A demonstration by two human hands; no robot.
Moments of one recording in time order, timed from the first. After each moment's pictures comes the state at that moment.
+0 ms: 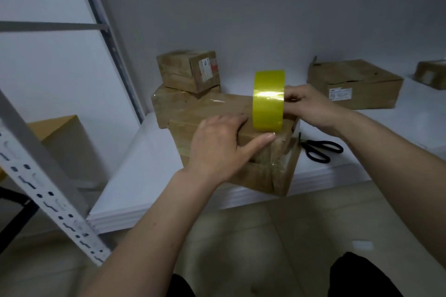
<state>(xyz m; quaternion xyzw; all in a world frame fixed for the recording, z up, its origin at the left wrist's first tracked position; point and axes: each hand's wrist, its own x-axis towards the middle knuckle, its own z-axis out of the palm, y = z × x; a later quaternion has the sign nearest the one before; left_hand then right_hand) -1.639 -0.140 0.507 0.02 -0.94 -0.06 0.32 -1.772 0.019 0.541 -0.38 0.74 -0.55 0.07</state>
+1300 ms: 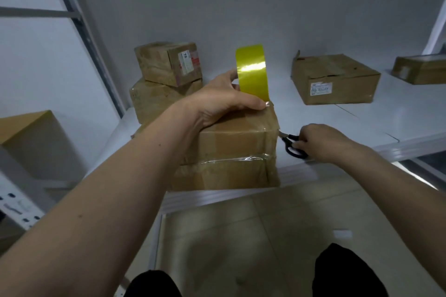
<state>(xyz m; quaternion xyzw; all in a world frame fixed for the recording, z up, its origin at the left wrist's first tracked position) -1.708 -0.128 0.561 -0.02 -0.80 -0.60 0.04 -1.791 0.073 0.478 -0.23 0.97 -0.09 0.02</state>
